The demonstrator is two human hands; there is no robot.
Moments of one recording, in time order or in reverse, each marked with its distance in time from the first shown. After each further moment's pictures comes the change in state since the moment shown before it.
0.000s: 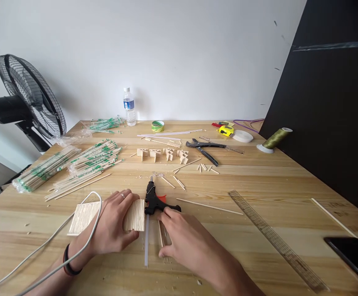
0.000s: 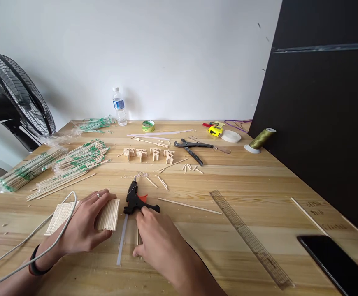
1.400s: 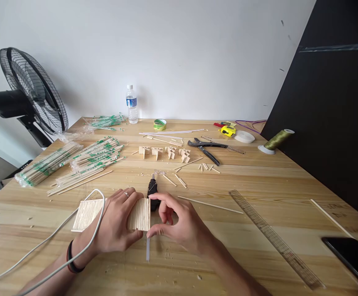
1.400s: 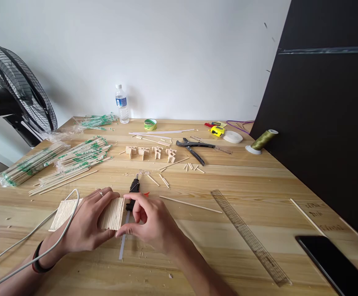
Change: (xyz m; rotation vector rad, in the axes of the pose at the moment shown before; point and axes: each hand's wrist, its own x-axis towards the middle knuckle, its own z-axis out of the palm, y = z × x) left_hand 0.000 0.007 -0.002 -0.019 0.007 0.076; right_hand 0.018 0.014 0.017 0.612 0.535 -0.418
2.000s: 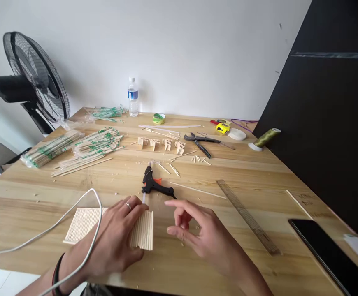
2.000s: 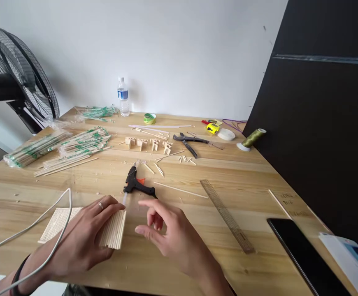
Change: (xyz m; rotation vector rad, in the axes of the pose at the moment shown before) left_hand -0.047 0.064 0.003 -0.100 -0.128 -0.089; right_hand -0.071 -0.045 -0.040 -0.047 -0.113 0.280
